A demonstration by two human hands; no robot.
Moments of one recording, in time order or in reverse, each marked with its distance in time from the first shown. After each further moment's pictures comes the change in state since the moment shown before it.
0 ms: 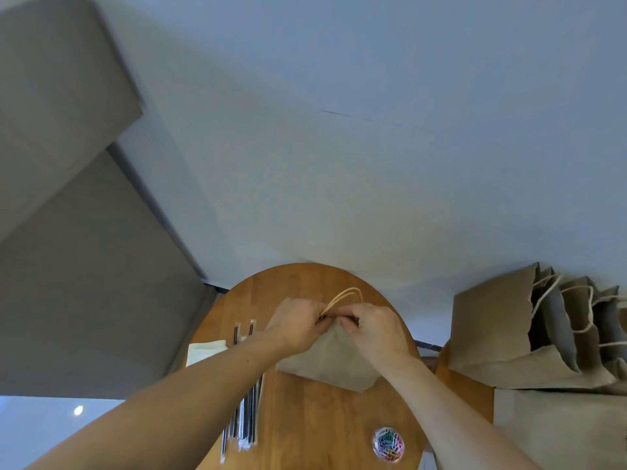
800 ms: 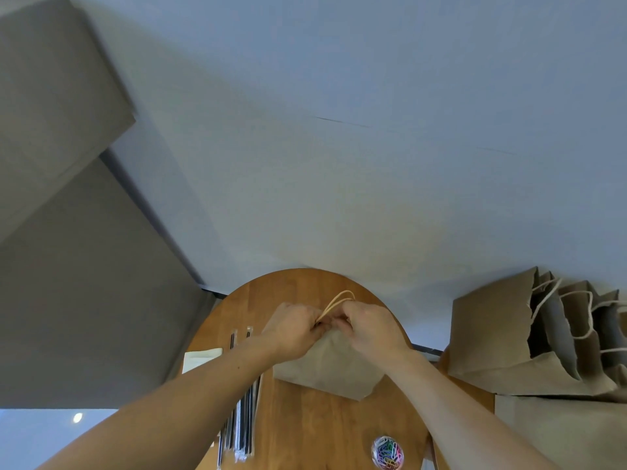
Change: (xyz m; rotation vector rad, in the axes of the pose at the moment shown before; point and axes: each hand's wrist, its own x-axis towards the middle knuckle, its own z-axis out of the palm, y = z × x) left_hand 0.005 0.000 -0.005 -0.032 -0.027 0.010; right_hand 0.020 0.010 -0.006 -0.093 -0.121 -0.139
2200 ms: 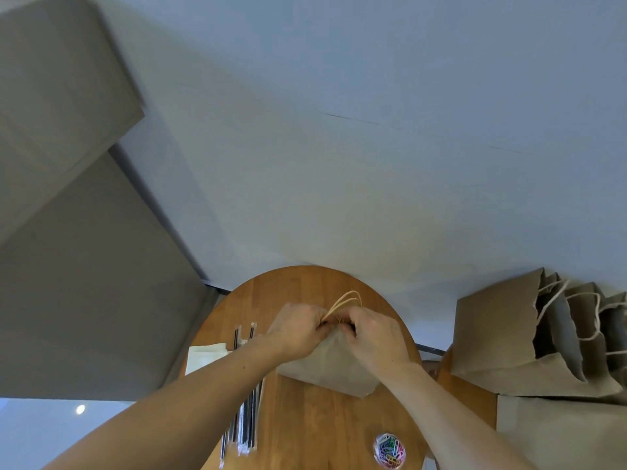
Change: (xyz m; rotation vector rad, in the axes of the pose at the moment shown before) left_hand -0.007 0.008 -0.003 -0.026 -0.019 -0.044; right_hand -0.014 -0.004 0.018 -0.102 0.085 0.090
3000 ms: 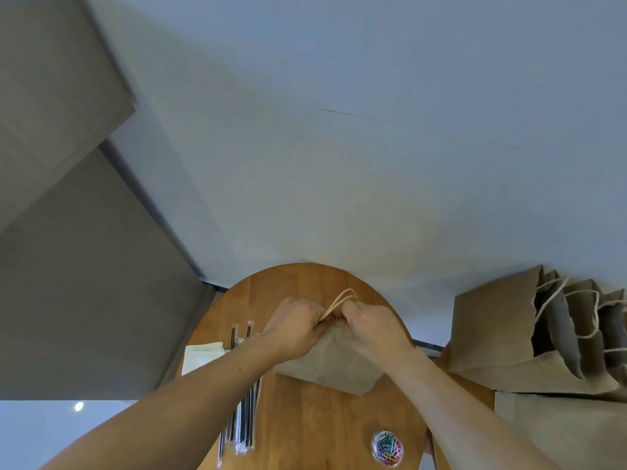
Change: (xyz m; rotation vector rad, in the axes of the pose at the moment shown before) left_hand 0.005 -0.007 0.005 0.060 0.072 0.096; right_hand 0.015 0.002 -0.016 -0.169 -0.141 -0.201
